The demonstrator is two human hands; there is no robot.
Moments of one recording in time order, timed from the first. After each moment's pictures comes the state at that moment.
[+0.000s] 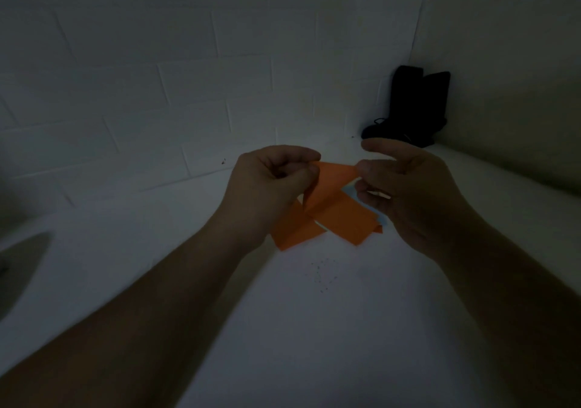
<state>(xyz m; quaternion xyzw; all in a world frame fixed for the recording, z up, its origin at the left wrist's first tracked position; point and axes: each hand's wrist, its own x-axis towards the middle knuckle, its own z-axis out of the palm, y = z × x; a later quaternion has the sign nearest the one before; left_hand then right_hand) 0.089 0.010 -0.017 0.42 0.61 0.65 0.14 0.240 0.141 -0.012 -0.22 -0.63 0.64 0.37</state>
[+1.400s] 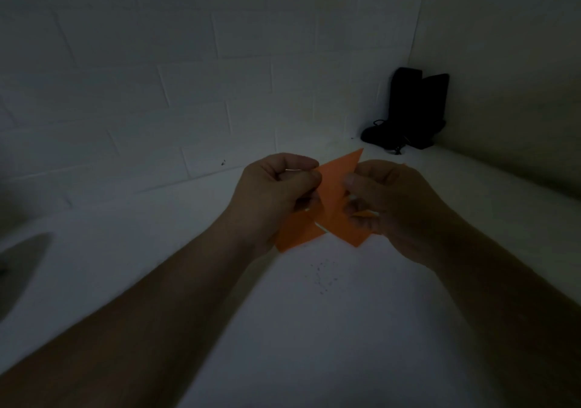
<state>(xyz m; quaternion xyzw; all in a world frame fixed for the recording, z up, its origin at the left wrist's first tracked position) 0.098 0.016 -0.017 0.31 0.57 0.70 0.28 0.236 0.127 -0.012 -0.26 -0.70 0.61 0.27</state>
